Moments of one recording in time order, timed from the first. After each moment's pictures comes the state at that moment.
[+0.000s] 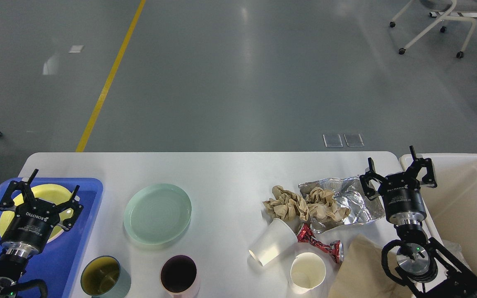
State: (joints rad) left arm -0.10 0.31 -1.45 -0.80 0.12 -0.65 -0.11; right arm 0.20 -0.19 1.18 0.94 -0.15 0.29 0.50
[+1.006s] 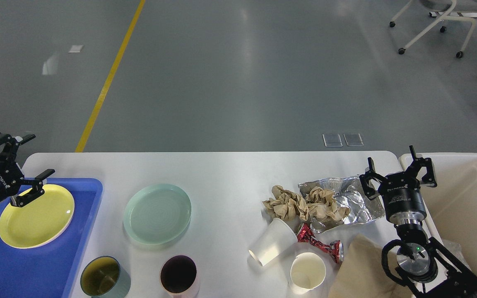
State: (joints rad) left arm -0.43 0.85 -0.76 -0.81 0.11 -0.64 -0.11; right arm 0.20 -0.19 1.18 0.94 -0.16 0.29 0.50
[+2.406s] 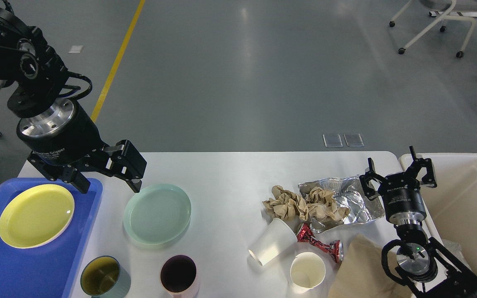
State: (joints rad) left arm -2.51 0.26 1.44 -1.65 -0.06 -0.83 -0.08; right arm 0.20 -0.19 1.18 0.94 -0.15 0.29 0.50
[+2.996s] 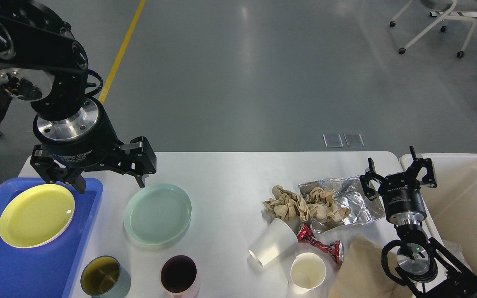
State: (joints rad) left arm -2.61 0.05 1.48 -1.72 -0.47 -0.77 0.19; right arm 0.20 -0.19 1.18 0.93 -0.15 0.29 0.50
